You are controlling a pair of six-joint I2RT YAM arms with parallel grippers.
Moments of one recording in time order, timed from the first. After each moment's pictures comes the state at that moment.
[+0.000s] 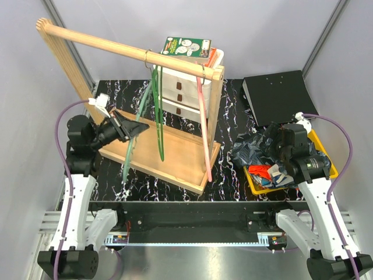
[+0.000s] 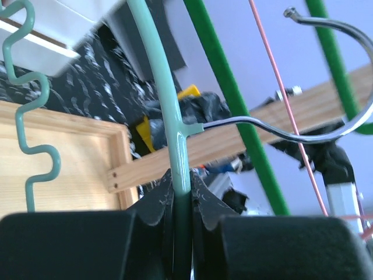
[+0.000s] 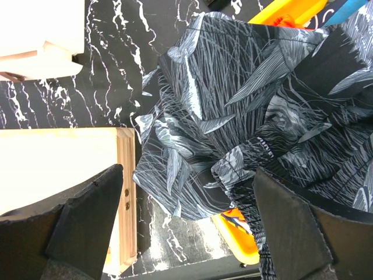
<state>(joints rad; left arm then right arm) 0.01 0.81 0.86 -0.16 0.90 -0.84 0.18 0.79 0.95 -0.84 0.20 0.63</state>
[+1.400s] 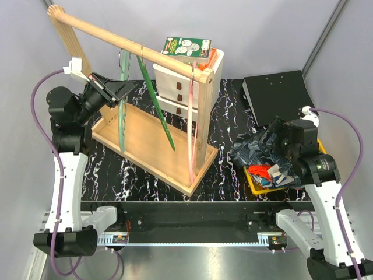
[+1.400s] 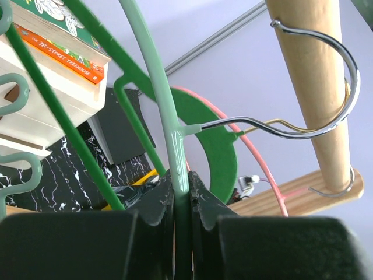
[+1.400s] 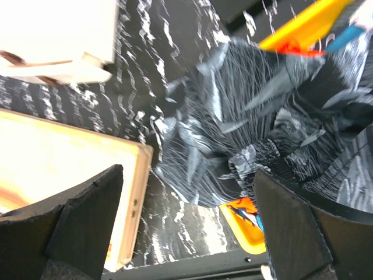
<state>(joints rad) 0.04 1.04 1.29 -0.08 0.73 -1.10 0.18 0.80 1.10 -0.92 0.18 0.61</state>
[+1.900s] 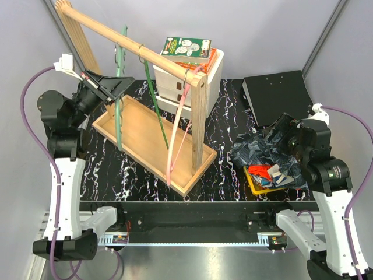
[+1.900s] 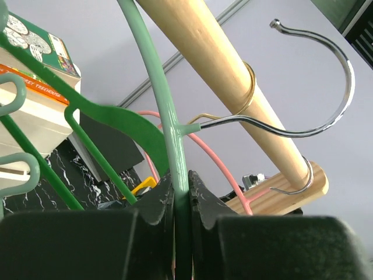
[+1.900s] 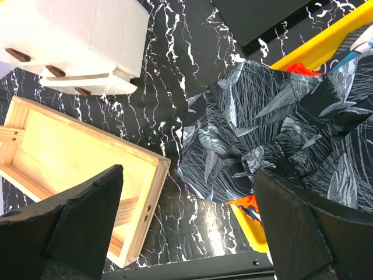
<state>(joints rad) 0.04 1.00 1.33 -0.01 0.73 -1.13 0.18 0.78 1.24 -0.97 0.16 0.60</state>
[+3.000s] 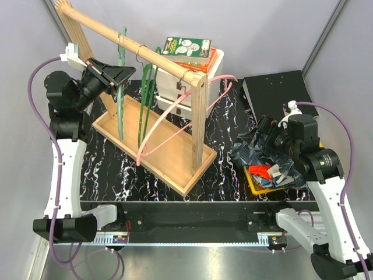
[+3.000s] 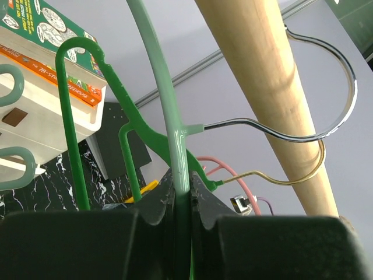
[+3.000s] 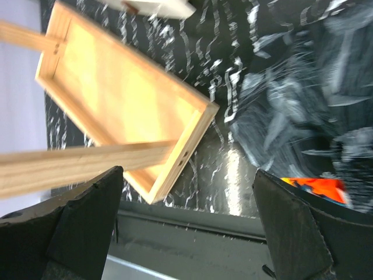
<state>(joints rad) 0.04 1.16 1.46 -0.13 0.68 -1.13 0.23 0.85 1.22 -0.98 -0.14 0.61</state>
